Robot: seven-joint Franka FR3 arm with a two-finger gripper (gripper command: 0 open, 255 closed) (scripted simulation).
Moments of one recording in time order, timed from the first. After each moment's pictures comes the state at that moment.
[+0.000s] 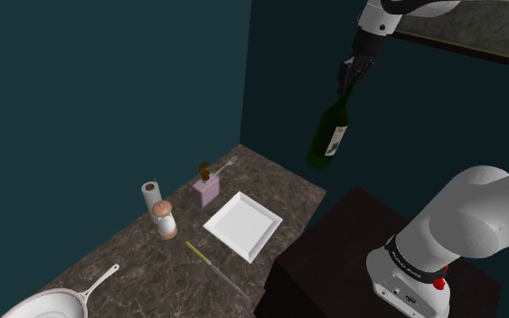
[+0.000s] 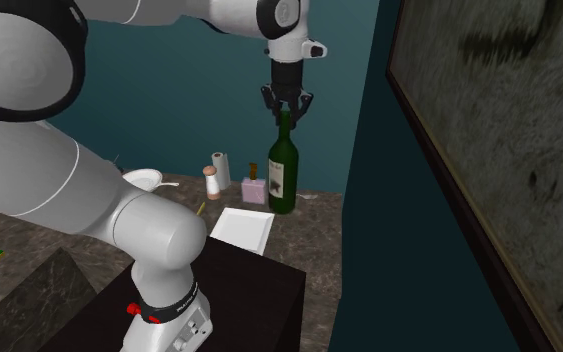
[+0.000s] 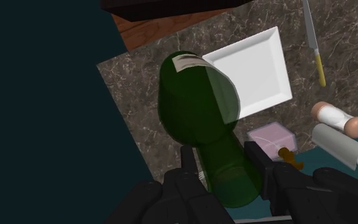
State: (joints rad) arm -0.03 -0.50 -0.23 -2.27 -0.06 1.82 -0.12
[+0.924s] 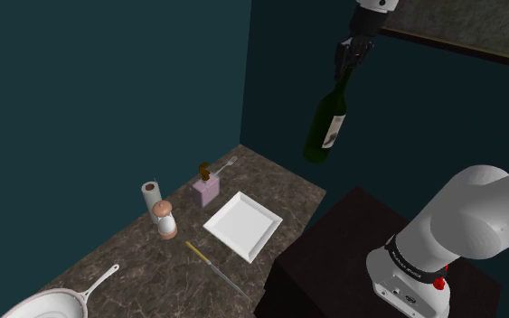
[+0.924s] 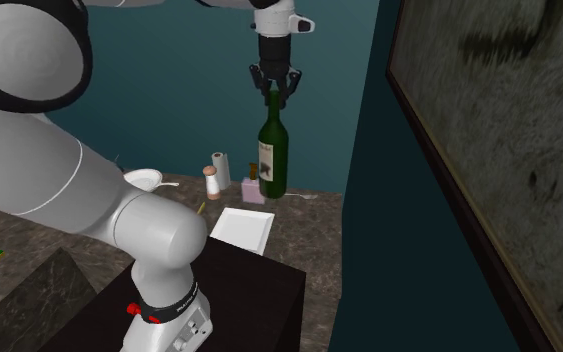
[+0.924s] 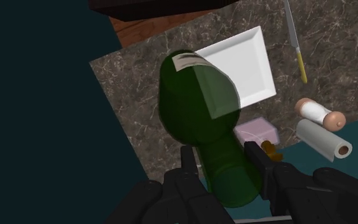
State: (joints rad) arm 0.00 -0.49 -0.17 -2.14 -0.04 1.71 -0.06
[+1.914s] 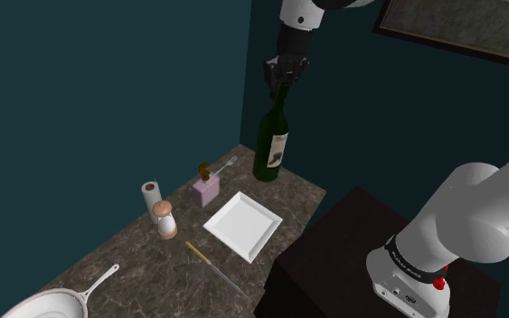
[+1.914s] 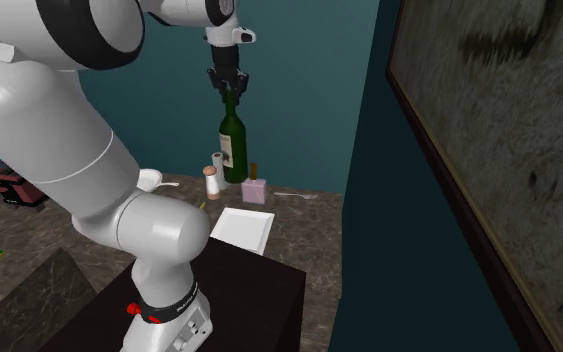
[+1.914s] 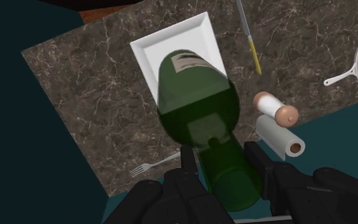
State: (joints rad) arm 0.12 -0.29 0.08 -2.08 0.04 1.85 0.28
